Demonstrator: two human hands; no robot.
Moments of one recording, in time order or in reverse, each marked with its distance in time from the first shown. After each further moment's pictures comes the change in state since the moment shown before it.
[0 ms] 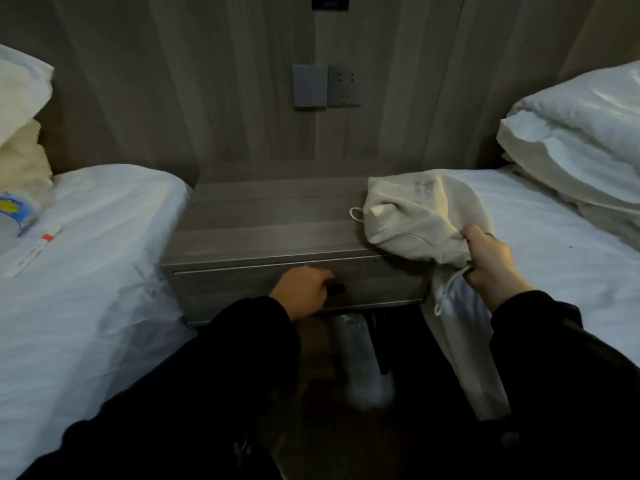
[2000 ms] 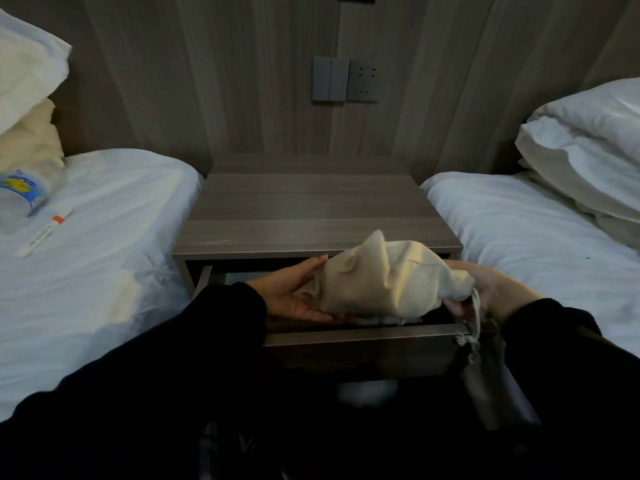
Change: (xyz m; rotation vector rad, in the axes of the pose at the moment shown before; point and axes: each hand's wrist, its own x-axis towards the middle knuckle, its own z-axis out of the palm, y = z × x) left_hand -0.019 -0.020 -0.028 -1.631 -0.566 -0.593; right_hand -0.027 0.019 0.007 -0.351 -0.439 0.313
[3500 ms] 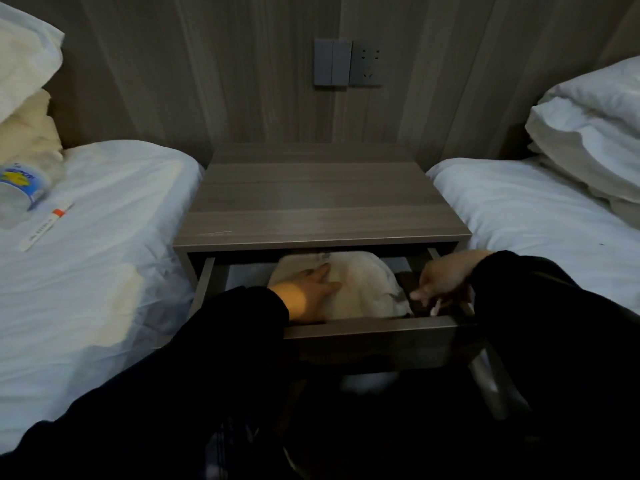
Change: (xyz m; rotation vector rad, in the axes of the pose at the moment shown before) left_hand 0.019 -0.020 0.001 1.931 0.273 0.129; right_hand 0.023 -0.025 0.033 -1.586 -0.477 0.006
